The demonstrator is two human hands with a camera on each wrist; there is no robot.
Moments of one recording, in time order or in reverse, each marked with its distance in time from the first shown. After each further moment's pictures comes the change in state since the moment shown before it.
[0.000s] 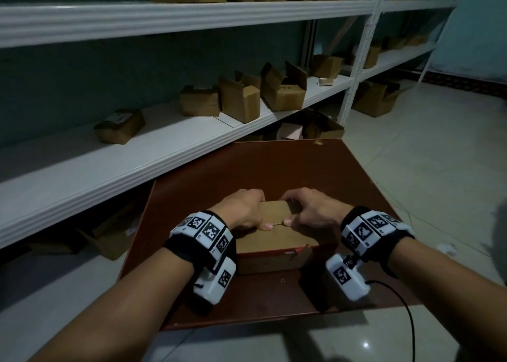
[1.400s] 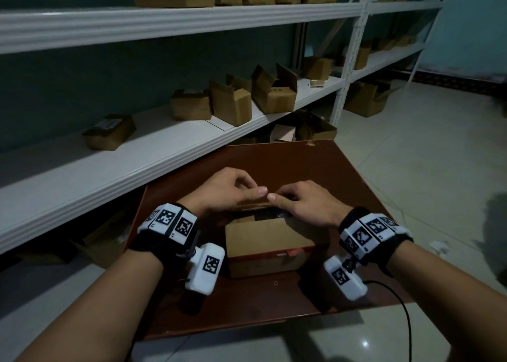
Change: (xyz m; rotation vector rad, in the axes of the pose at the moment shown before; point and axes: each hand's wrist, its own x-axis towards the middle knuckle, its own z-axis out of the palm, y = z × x) left_hand 0.001 -0.026 -0.030 -0.430 0.201 0.310; right_hand -0.019 0.006 -0.006 0.023 0.249 -0.208
